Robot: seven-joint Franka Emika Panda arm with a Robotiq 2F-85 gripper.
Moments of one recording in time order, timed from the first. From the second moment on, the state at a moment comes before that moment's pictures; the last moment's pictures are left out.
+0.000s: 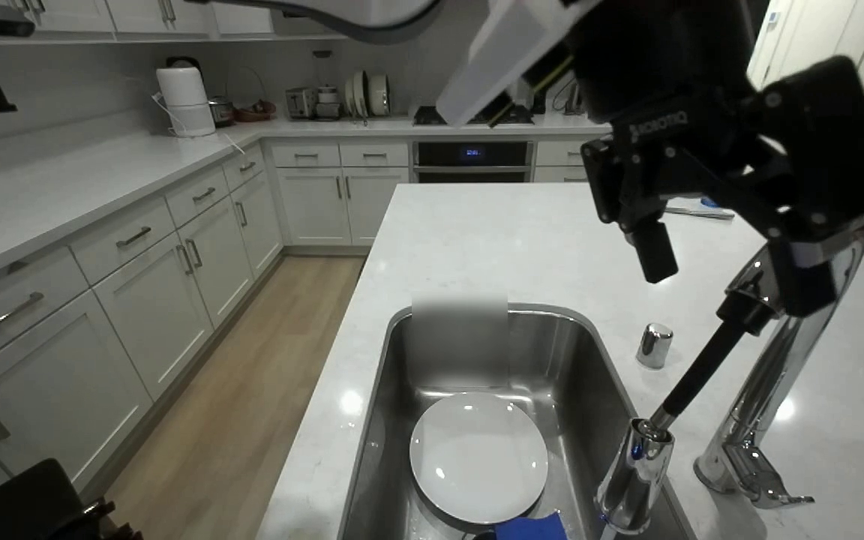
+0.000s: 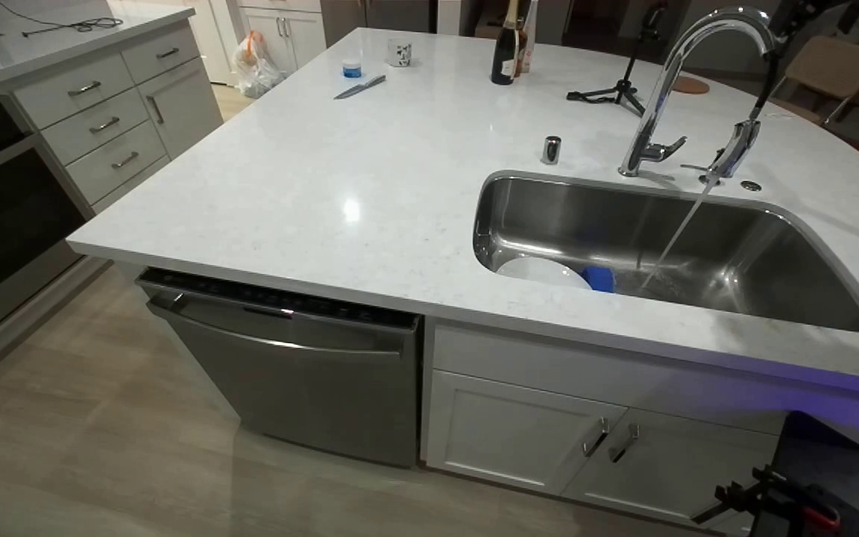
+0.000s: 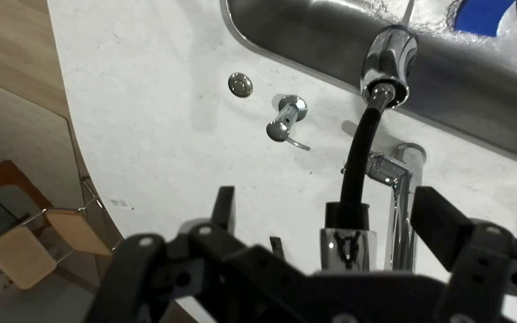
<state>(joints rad) -0.43 0.30 -0.34 -1.33 -0.31 1.96 0.00</state>
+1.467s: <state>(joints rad) -0.48 0.33 -0.33 -1.37 -0.14 2.18 -0.02</state>
